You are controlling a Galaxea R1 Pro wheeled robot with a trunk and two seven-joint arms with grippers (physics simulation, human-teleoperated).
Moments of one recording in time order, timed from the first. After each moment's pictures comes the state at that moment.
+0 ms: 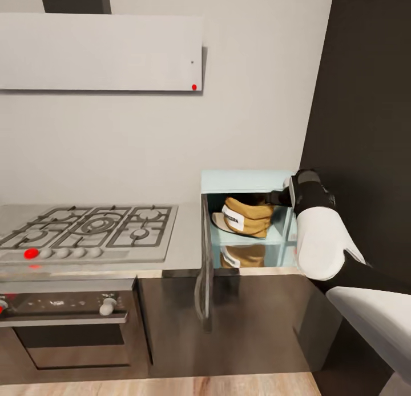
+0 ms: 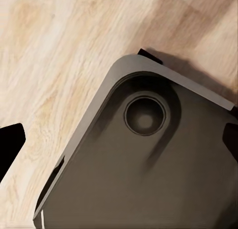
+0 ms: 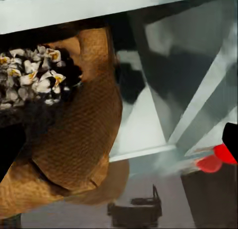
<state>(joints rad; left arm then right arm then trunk) 0.00 0.01 0.04 -0.03 0.48 -0.17 0.07 -1.39 0.14 -0.72 -0.63 0.83 0.96 0.21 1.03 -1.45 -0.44</state>
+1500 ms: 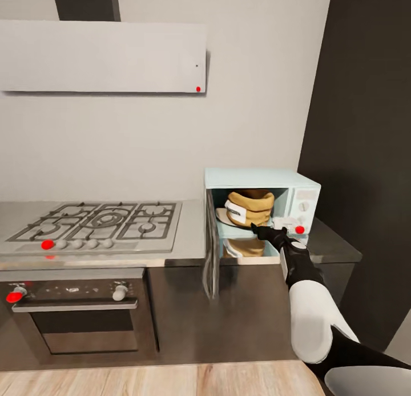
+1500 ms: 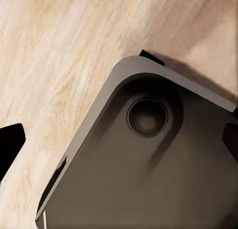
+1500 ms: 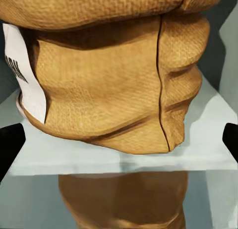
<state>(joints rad) 0.00 0.01 0.04 -0.04 0.48 -0.17 0.07 -0.96 0.17 -0.72 -0.68 0.61 0.06 0.38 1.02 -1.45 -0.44</state>
